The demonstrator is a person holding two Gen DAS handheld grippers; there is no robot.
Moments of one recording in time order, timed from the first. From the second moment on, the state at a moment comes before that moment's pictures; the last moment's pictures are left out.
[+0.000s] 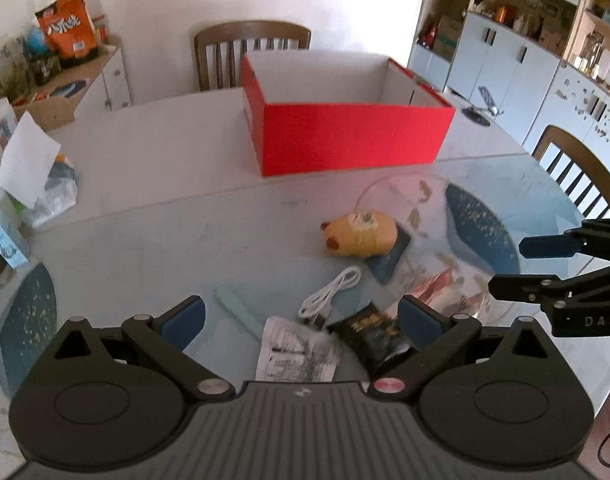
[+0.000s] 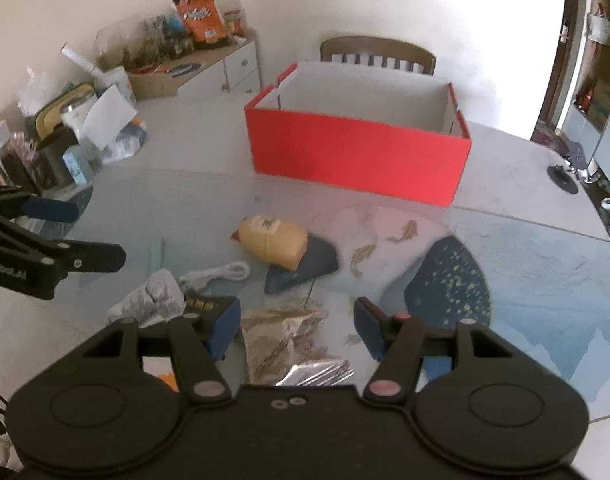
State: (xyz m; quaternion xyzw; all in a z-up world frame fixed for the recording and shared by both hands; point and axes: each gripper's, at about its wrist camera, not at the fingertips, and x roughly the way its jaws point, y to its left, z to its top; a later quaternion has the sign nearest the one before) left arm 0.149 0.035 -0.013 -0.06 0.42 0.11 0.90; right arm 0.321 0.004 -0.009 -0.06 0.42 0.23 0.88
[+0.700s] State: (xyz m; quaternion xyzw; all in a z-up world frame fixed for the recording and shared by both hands) left arm 0.171 0.054 -0.074 -0.07 0.53 0.07 0.84; right arm 0.321 0.019 -0.051 -0.09 0.46 0.25 0.85
